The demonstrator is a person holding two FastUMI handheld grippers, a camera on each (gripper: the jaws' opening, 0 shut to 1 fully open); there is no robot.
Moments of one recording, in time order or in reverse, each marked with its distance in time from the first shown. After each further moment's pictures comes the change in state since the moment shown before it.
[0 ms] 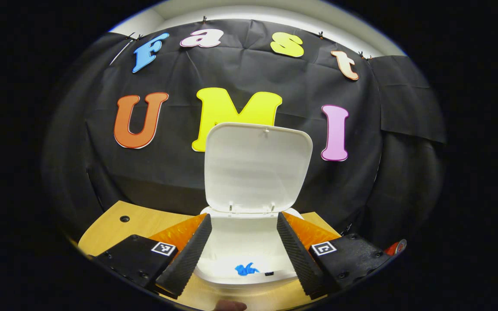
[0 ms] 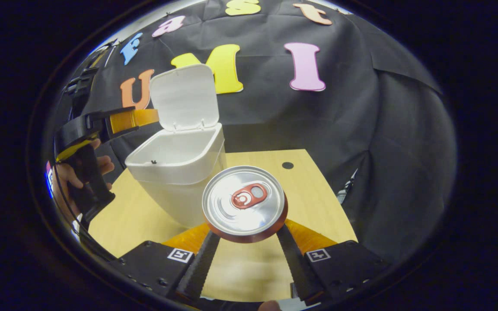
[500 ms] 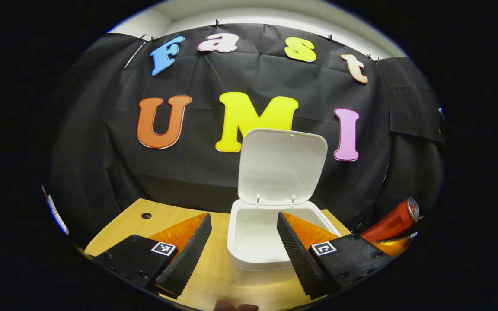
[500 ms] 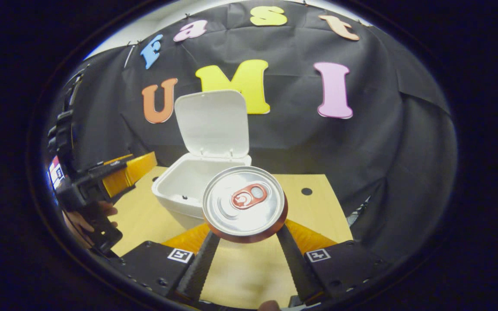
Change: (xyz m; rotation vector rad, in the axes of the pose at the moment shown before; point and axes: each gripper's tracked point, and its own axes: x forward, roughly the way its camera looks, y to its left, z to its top) left arm -0.062 0.050 -0.003 -0.008 -0.001 0.119; right arm -0.004 0.053 0.082 -0.098 -0.088 0.125
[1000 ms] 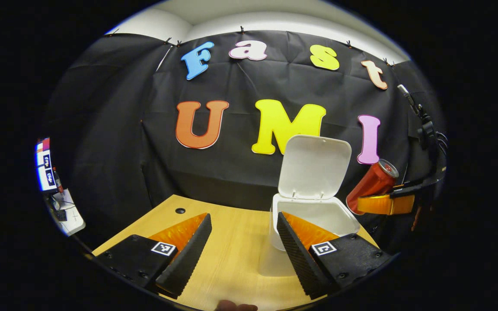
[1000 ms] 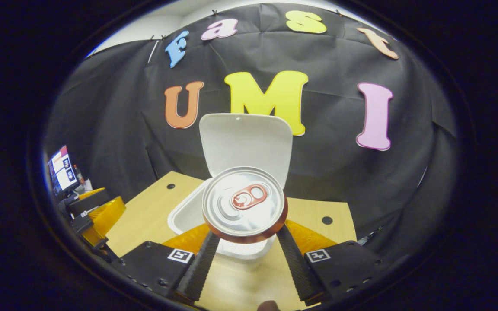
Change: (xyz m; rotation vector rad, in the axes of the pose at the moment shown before) left arm -0.062 0.063 -0.001 -0.026 -0.021 0.179; right arm 0.062 0.055 0.067 -0.122 -0.026 0.113
